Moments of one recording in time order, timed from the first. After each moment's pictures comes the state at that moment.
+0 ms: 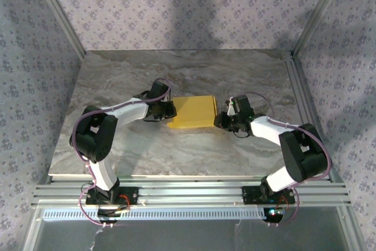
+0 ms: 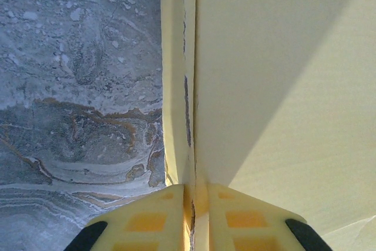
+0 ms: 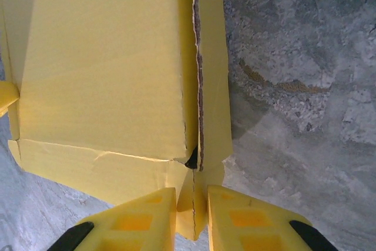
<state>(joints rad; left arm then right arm) -0.54 1.77 1.07 -0.35 0.17 -0.70 0.38 1.51 0.67 -0.08 -0.38 0.61</state>
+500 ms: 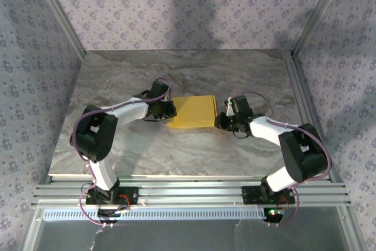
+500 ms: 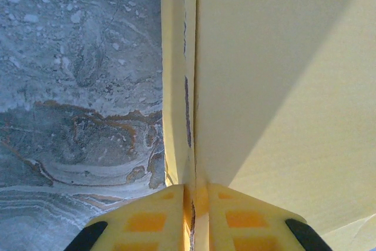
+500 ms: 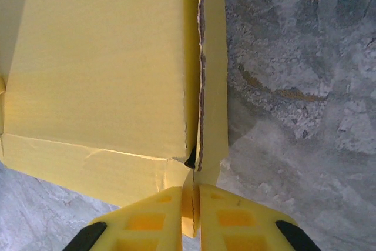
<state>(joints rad) -0.53 1.78 1.08 -0.36 0.17 -0.70 0.39 1.51 0.67 -0.07 -0.32 0.55</state>
